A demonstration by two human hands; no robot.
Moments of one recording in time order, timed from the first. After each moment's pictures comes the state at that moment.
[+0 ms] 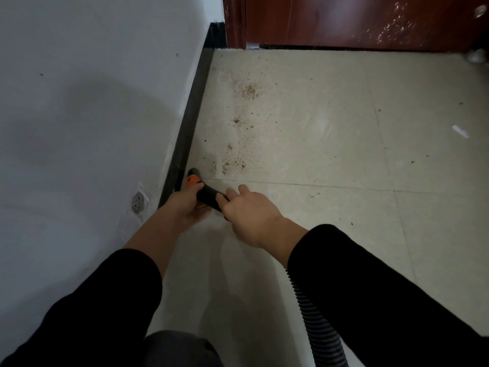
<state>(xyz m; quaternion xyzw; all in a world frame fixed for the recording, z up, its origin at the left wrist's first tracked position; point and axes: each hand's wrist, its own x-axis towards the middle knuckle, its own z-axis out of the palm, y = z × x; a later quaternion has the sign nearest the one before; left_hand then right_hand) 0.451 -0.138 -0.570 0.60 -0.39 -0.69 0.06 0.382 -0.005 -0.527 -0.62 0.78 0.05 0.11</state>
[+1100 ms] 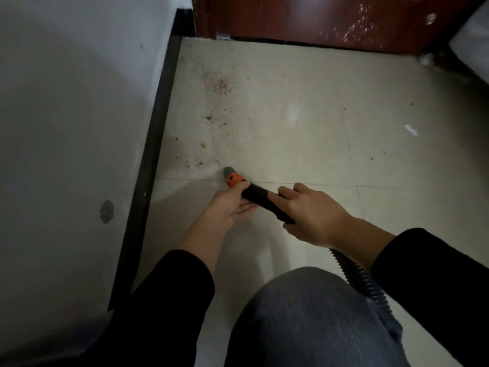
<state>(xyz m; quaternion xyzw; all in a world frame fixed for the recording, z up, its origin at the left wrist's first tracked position) 0.370 -0.057 -0.567 0.52 -0.38 -0.76 -0.07 0.303 0.095 -0.497 -0.56 0.81 0.10 0.16</state>
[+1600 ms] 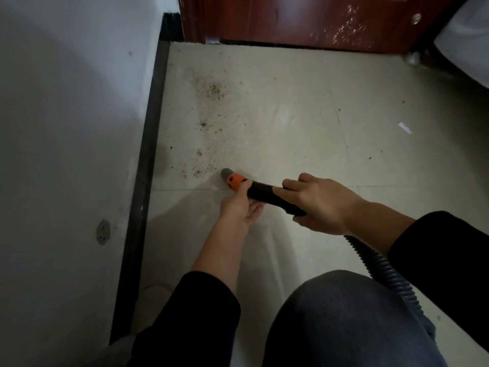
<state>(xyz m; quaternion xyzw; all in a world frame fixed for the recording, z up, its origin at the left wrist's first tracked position) 0.357 -0.056 -0.574 0.52 -0.30 -0.80 -0.01 0.278 0.078 -0.490 -0.58 0.79 0.13 0.16</state>
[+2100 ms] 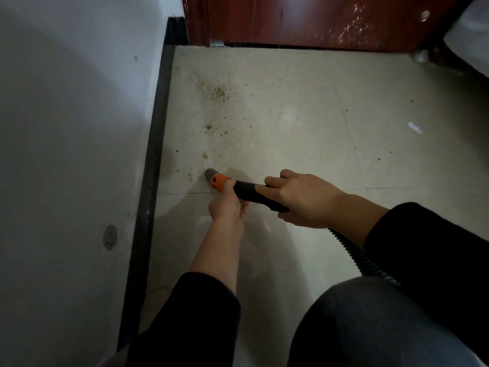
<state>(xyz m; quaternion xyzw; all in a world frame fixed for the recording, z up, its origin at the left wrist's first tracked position) 0.359 -0.079 -0.579 0.60 -0.27 -0.74 0.08 0.279 0.037 -0.502 -0.62 0.76 0.13 0.14</state>
